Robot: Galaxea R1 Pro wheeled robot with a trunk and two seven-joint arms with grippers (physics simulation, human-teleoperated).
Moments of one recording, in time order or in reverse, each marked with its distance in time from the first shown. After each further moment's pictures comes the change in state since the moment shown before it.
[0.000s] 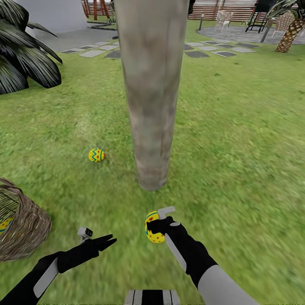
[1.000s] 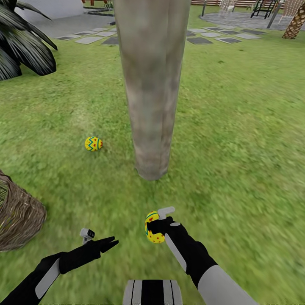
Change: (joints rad) left arm 0.000 -0.002 -0.029 -0.002 0.000 -0.001 0.000; right arm 0.000 0.000 -0.003 0.002 0.001 0.001 0.006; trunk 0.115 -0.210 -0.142
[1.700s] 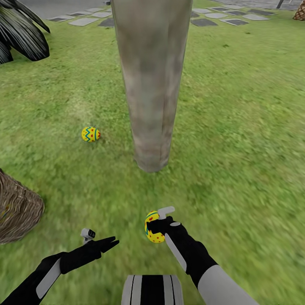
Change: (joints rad) left arm 0.000 -0.006 0.001 0.001 0.000 -0.005 0.002; right arm 0.000 0.000 0.000 -0.003 0.001 -0.001 0.000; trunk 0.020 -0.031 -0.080
